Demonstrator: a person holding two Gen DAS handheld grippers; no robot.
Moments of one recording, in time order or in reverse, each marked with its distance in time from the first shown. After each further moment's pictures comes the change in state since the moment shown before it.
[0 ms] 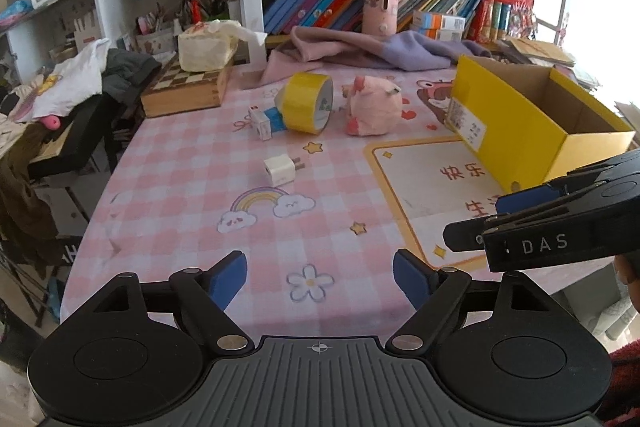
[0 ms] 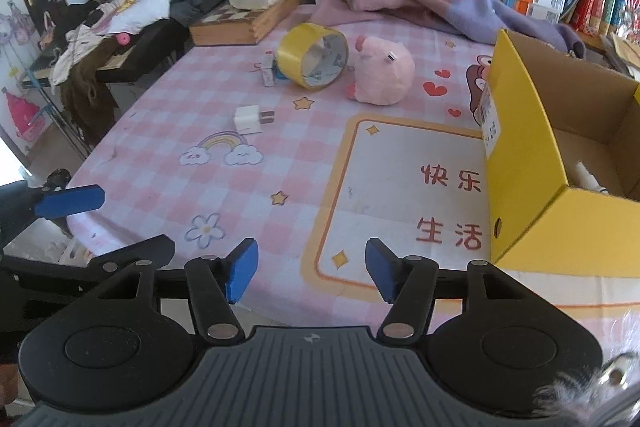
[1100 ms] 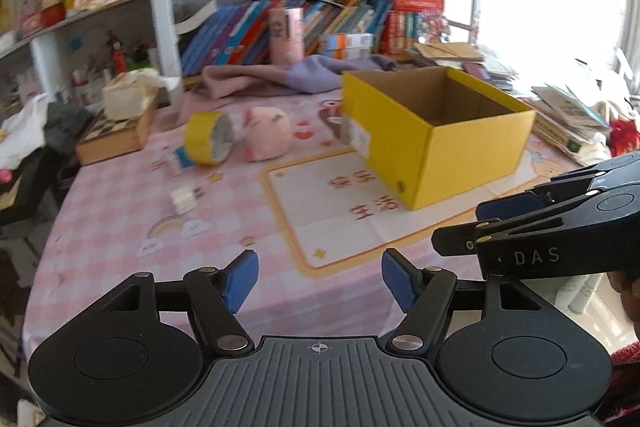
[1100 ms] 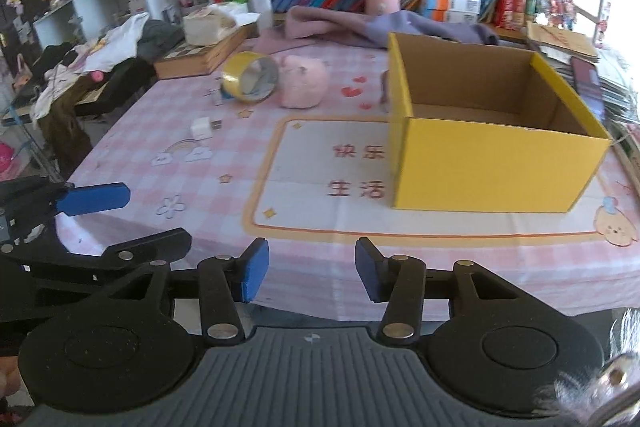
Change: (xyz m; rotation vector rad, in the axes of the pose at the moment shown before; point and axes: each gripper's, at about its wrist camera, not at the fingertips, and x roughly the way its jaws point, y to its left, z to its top) left arm -0.057 -0.070 -0.024 0.115 -0.095 -0.135; right arm -0.093 -0.031 -0.073 0.083 -0.123 -0.090
